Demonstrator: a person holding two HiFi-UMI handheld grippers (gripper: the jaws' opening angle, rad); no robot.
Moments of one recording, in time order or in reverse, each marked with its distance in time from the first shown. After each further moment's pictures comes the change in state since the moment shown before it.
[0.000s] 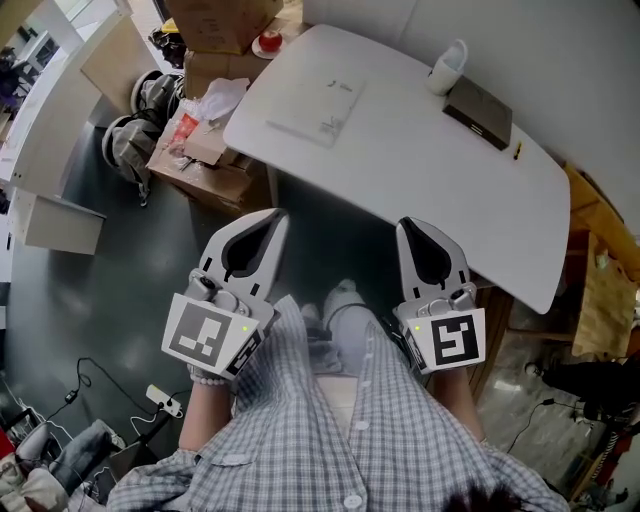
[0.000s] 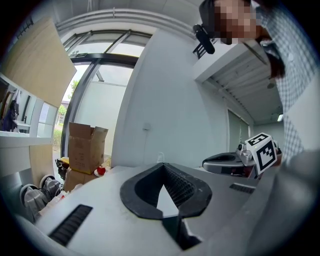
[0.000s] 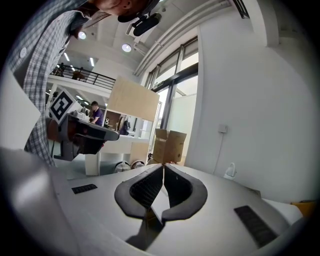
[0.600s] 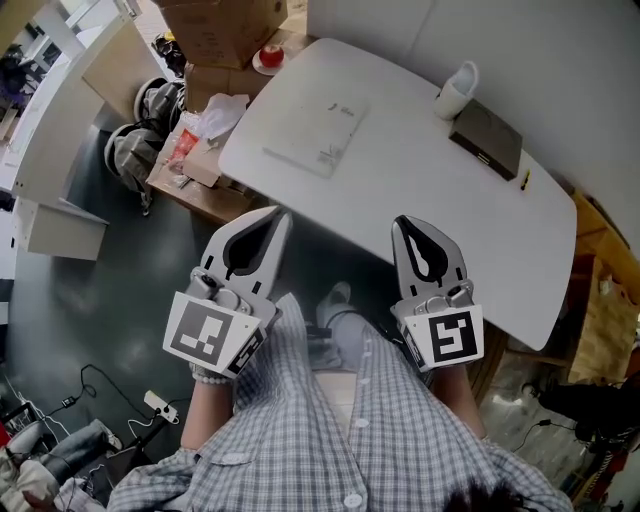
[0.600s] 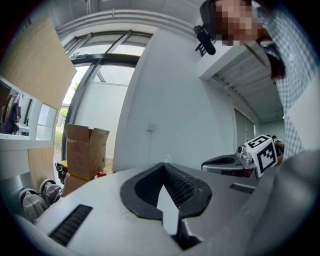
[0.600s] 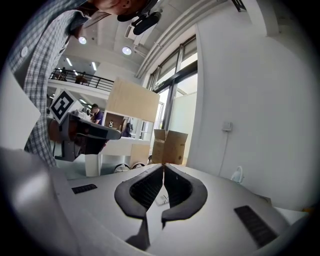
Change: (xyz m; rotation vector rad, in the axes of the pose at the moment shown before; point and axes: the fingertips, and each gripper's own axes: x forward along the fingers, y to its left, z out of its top) left arm 0.074 0.031 0.014 0.008 -0.011 0.048; right arm 0.069 -0.053 -0.006 0.011 -0.021 0.060
